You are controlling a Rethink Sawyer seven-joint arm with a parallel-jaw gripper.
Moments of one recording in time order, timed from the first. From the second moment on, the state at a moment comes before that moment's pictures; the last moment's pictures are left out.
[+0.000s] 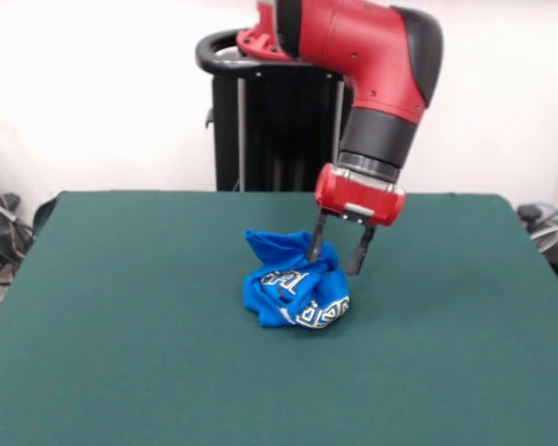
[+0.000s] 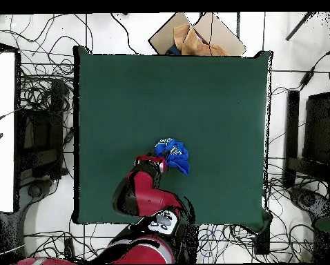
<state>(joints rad) 0.13 -0.45 -0.28 2.03 0.15 -0.49 1.58</state>
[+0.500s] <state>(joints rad) 0.24 -0.37 -0.39 2.08 0.33 -0.60 1.58</state>
